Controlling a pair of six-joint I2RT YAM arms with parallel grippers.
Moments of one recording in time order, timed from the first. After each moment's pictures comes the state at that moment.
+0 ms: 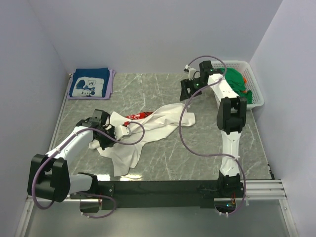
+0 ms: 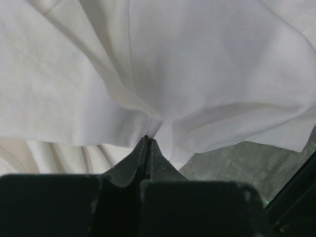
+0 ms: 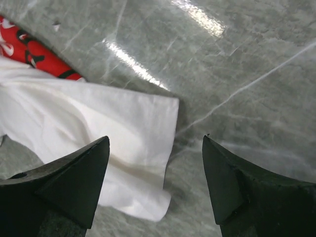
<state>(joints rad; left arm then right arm) -0.21 1.25 0.74 -0.78 0.33 0.97 0.12 2.29 2.04 -0.91 -0.60 -0.29</state>
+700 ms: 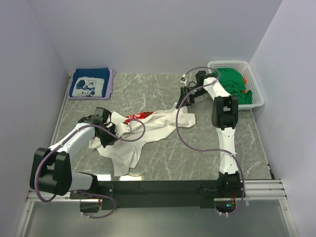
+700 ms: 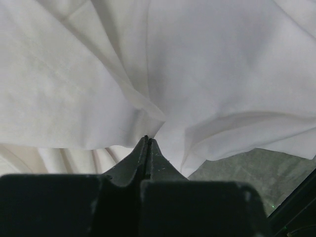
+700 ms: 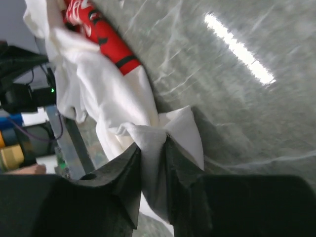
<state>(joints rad) -0.21 1.31 0.76 -0.75 0.32 0.96 0.12 2.54 2.21 -1.12 -0.96 -0.23</state>
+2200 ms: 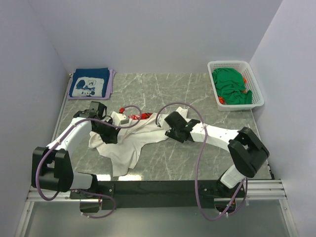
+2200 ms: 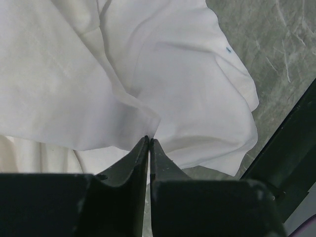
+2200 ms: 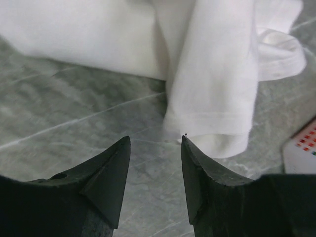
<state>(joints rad) -0.14 1.34 0.89 -0.86 0.53 0.74 0.75 1.56 0.92 -0.45 0.27 -0.45</state>
